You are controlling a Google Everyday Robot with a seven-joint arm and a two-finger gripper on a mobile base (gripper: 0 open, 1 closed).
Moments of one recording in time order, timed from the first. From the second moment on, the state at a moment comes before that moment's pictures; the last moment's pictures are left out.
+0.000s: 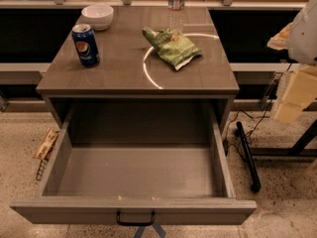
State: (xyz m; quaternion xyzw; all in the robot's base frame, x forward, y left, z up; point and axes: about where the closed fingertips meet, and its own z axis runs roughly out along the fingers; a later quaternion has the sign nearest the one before) arm 0.438 -0.217 0.976 -0.60 0.78 -0.03 0.16
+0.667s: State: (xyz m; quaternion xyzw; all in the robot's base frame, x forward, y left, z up) arm 0.438 -0.217 0.978 -0.60 0.78 -0.03 0.17
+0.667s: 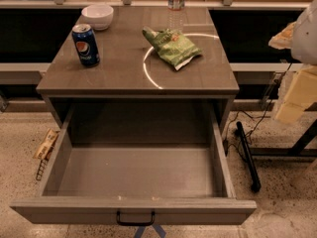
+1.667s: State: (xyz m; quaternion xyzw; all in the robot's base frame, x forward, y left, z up) arm 0.509 -0.071 0.986 -0.56 0.72 0.19 0.36
